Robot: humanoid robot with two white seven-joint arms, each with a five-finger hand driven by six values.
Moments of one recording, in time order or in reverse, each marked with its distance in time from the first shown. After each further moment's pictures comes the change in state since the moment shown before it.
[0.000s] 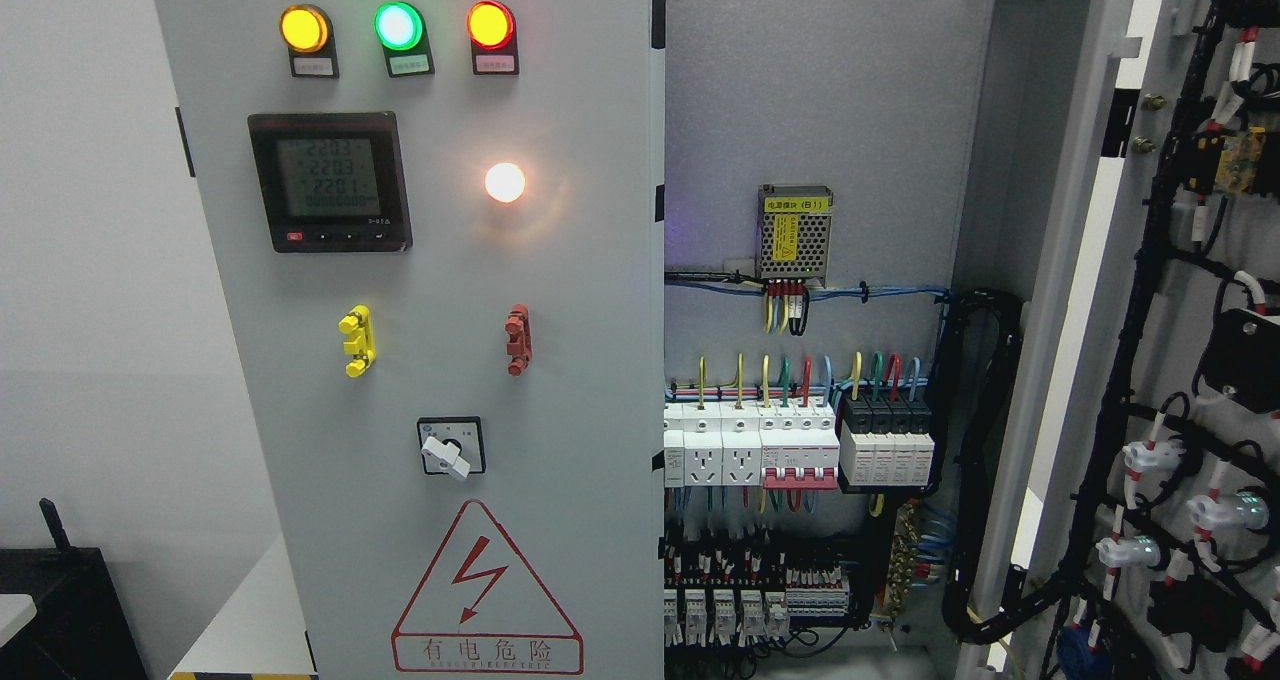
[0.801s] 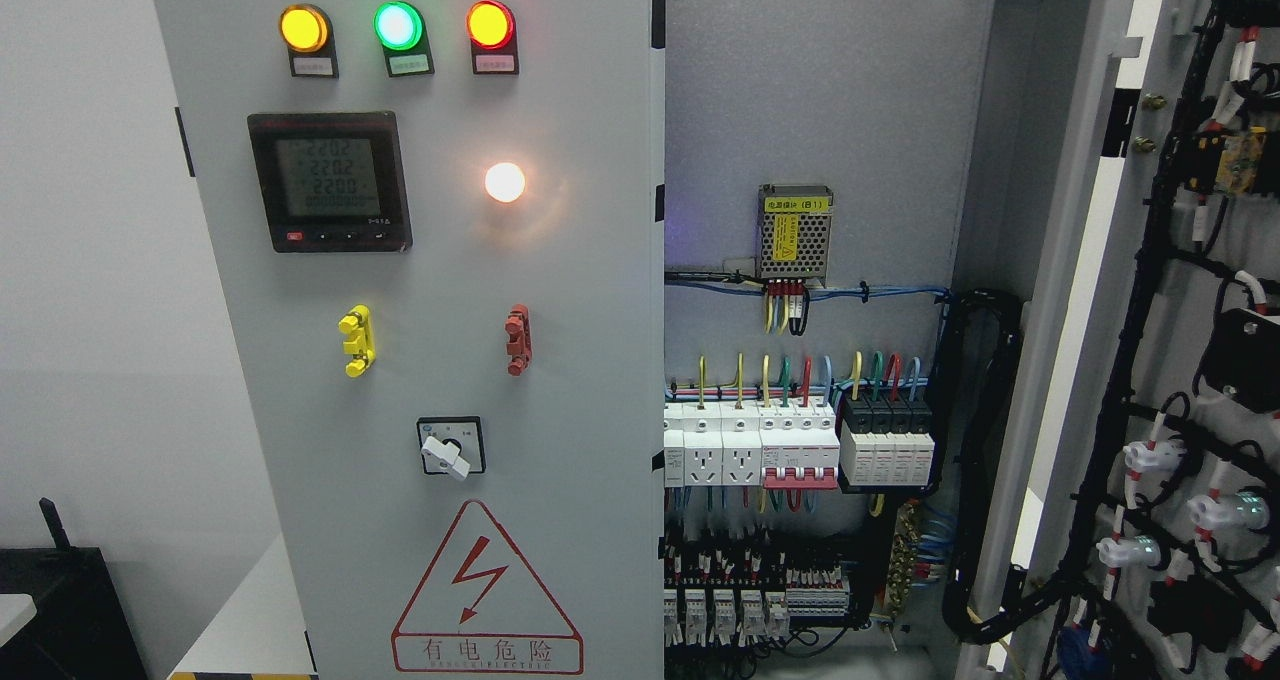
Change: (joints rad) left arm -0.001 -0.024 0.003 -0.001 0.000 0.000 -0.001; right arm -0.202 -0.031 0.049 -0.145 0.000 -0.001 0.002
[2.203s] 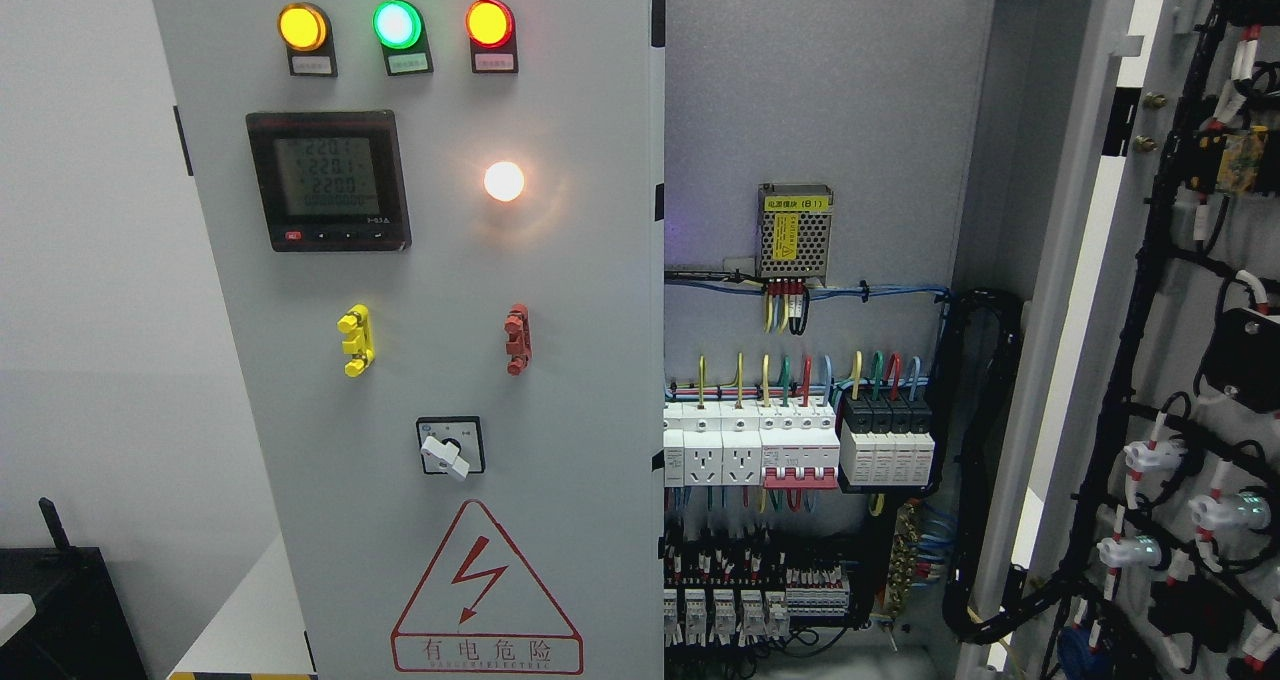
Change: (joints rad) left arm 0.000 -0.007 0.001 0.000 0.000 0.000 0.000; right arm -0.422 0.037 0.018 -0.024 -0.004 0.193 -0.011
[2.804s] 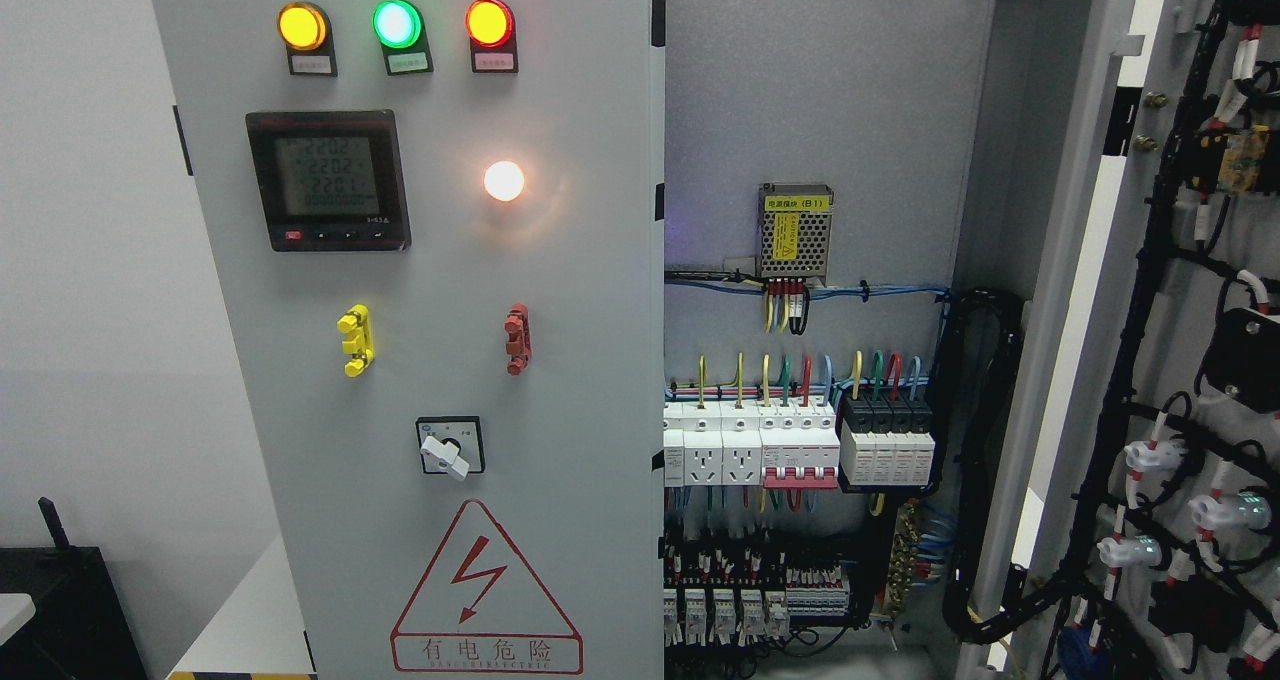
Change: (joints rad) left arm 0.000 0.000 0.000 0.000 0.000 0.000 0.000; right arm -0.180 0.056 0.009 0.037 -0.042 0.110 0.008
